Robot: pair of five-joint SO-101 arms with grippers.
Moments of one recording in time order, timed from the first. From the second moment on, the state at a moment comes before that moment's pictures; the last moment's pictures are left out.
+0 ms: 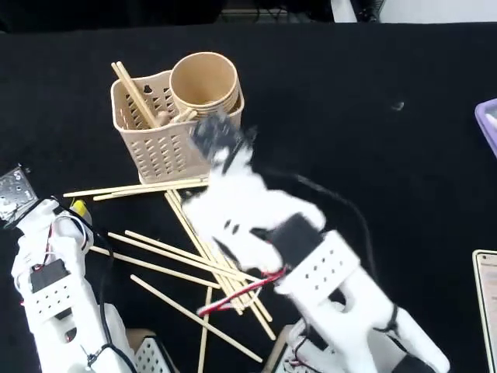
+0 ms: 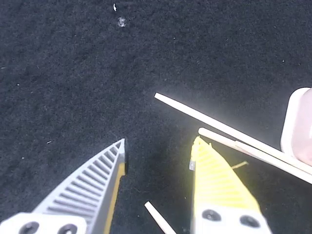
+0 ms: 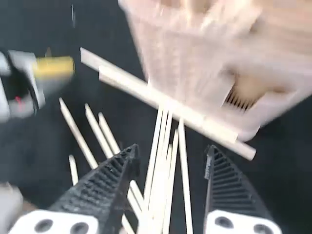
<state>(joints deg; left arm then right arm) -35.3 -62.0 82.6 28.9 2.8 -42.5 -41.9 38.2 60.2 -4.3</state>
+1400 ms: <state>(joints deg) -35.3 -62.0 82.6 28.9 2.8 -51.2 -19.4 59.6 37.9 18.8</state>
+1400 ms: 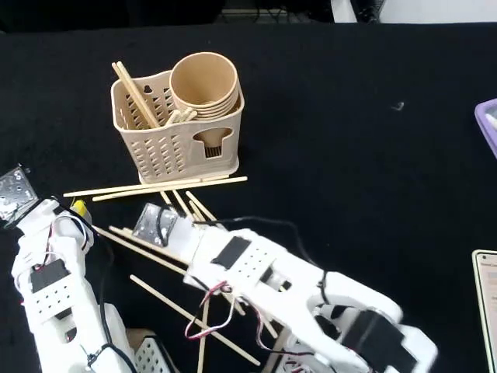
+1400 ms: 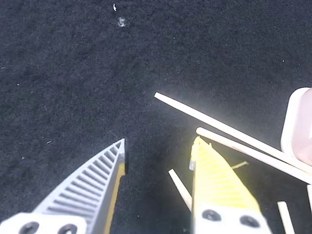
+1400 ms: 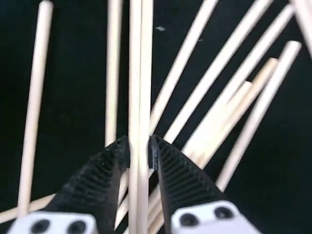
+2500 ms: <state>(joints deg) -35.3 -62.0 82.6 28.9 2.8 -40.9 -52.2 57.6 -3.7 5.4</state>
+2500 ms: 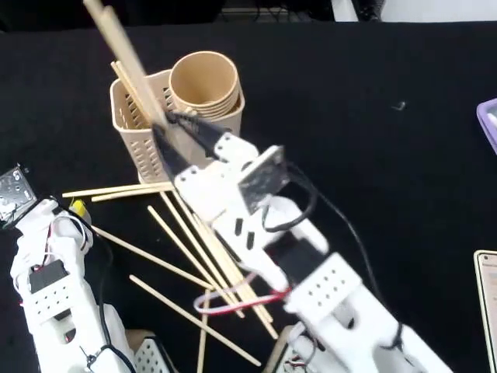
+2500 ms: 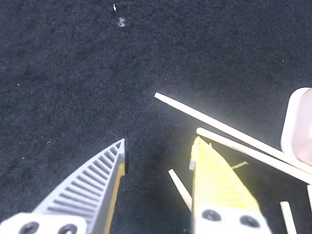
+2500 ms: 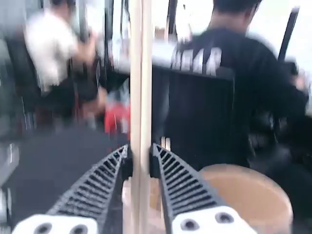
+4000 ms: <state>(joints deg) -35.3 -62.0 83.8 28.9 2.8 -40.3 -27.3 42.3 2.9 0.2</state>
